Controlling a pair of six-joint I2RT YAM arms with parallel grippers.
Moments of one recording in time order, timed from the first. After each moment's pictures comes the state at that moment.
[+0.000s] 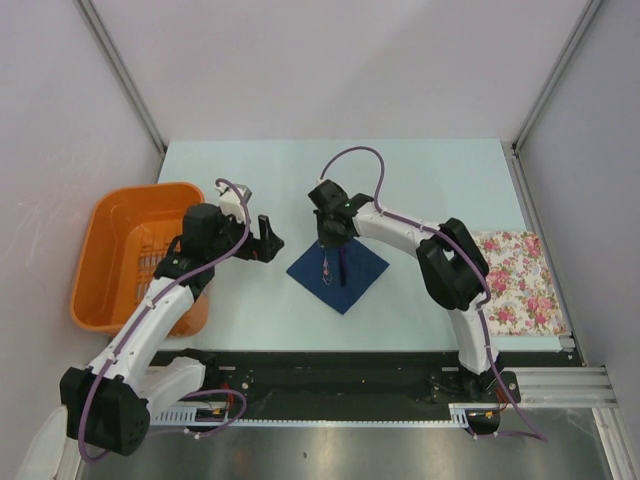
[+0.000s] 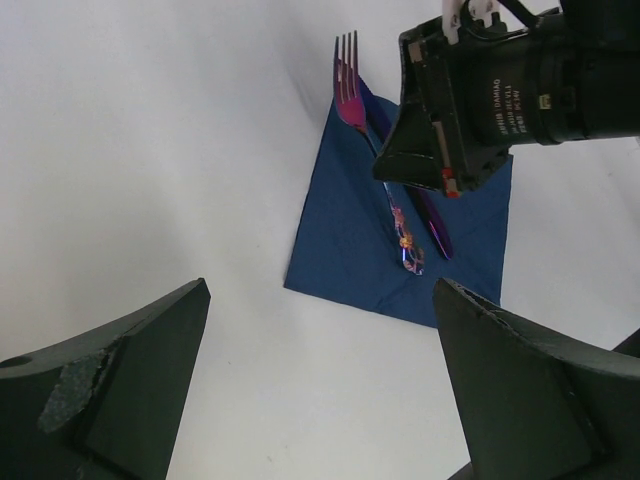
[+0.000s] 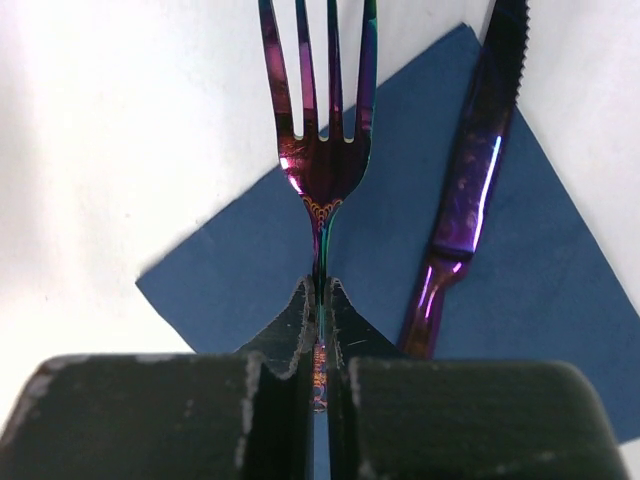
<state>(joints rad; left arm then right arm) -0.26 1.00 0.76 -0.27 0.32 -0.16 0.76 2.09 1.64 -0.58 0.09 0.57</state>
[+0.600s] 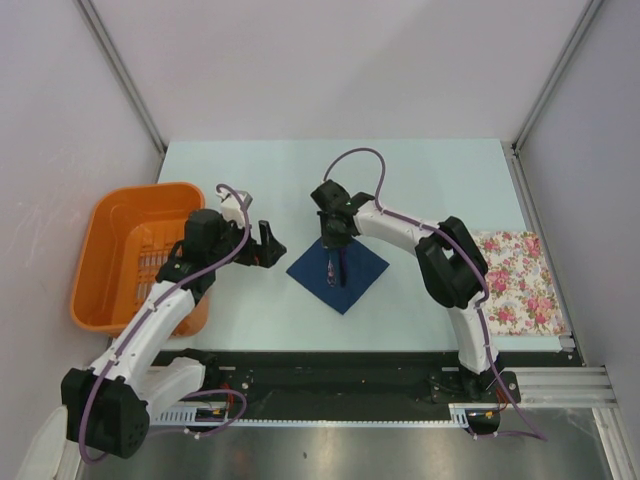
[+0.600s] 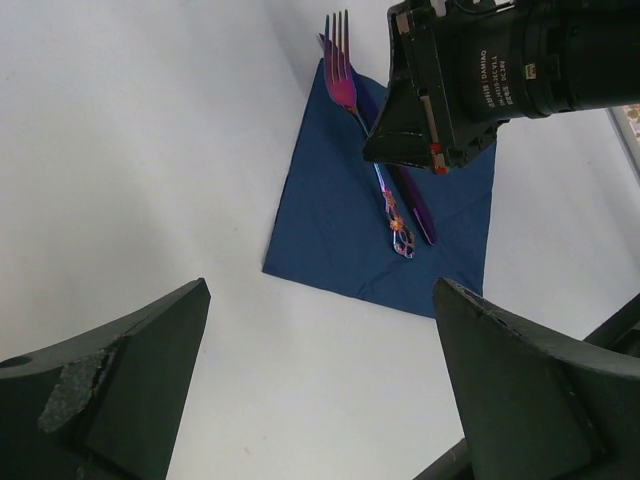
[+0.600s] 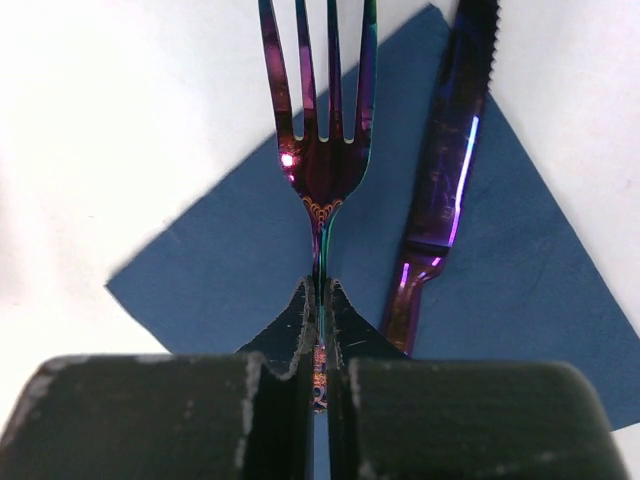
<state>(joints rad) -0.26 0.99 0.71 -0.25 0.35 -0.20 0.74 2.12 1.67 -0.63 0.08 0.57</state>
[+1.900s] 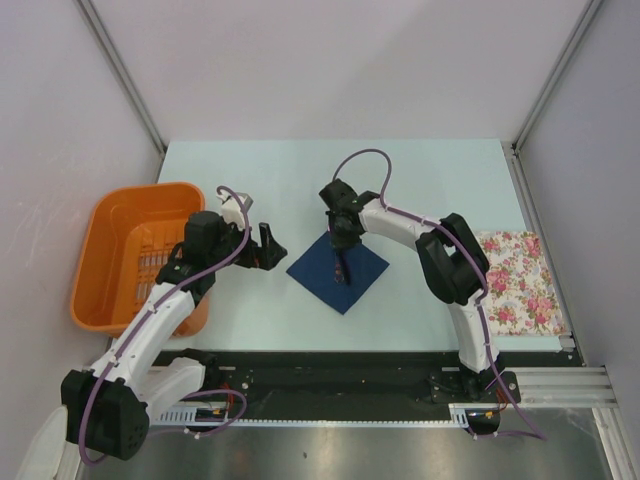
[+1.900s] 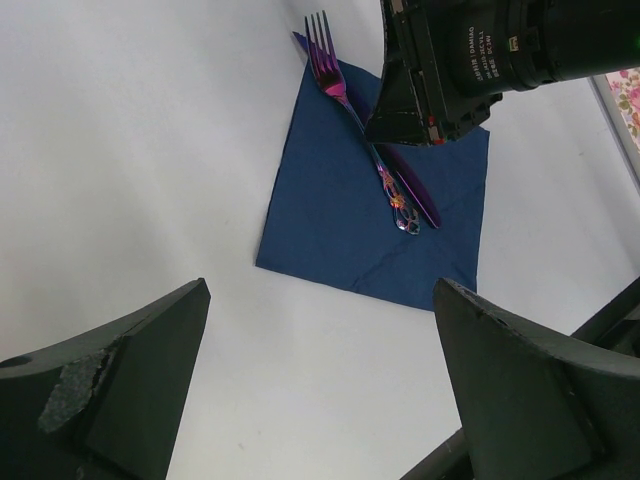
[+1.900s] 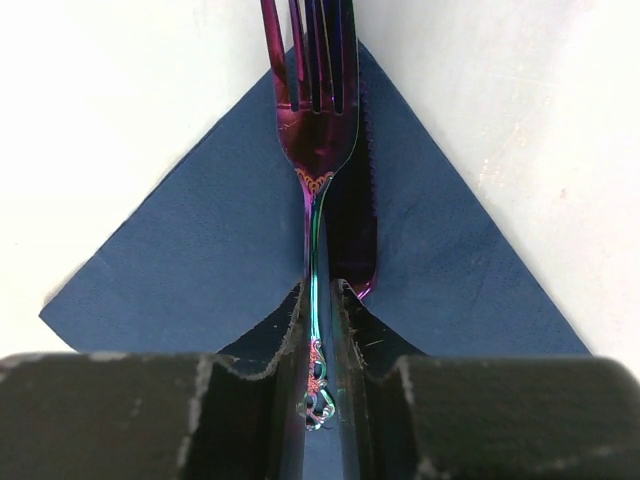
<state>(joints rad) -0.26 0.98 0.70 -0.26 0.37 -0.21 0.69 2.13 1.64 -0.63 0.08 0.55</state>
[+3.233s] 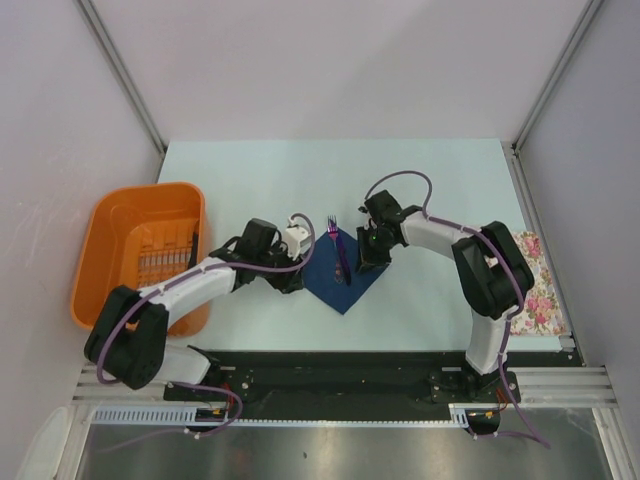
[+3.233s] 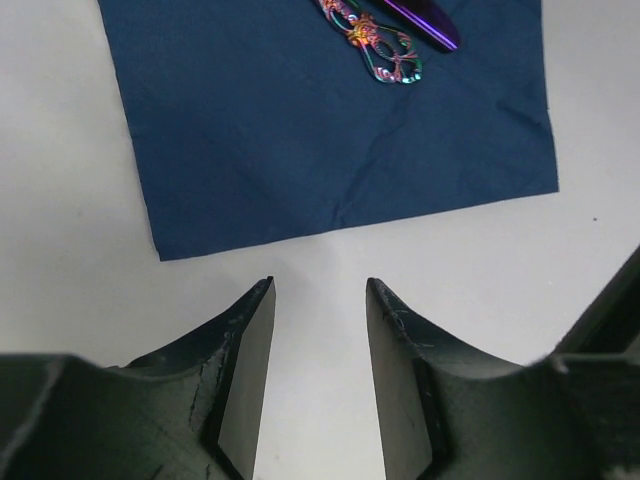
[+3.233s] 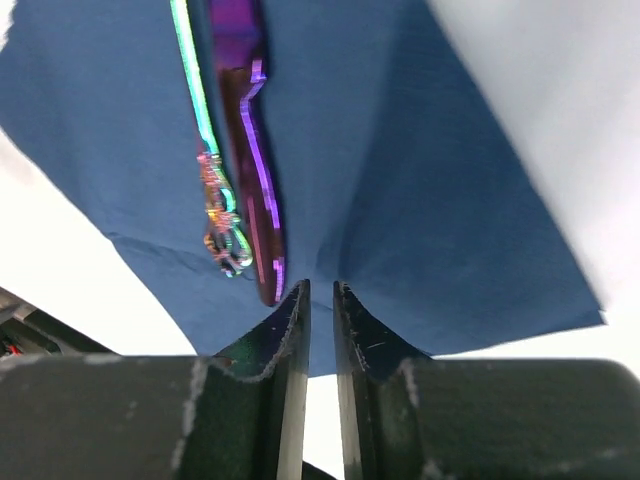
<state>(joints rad) -0.50 1.34 0.71 -0.26 0.39 0.14 0.53 1.88 1.21 -0.51 -0.31 0.45</state>
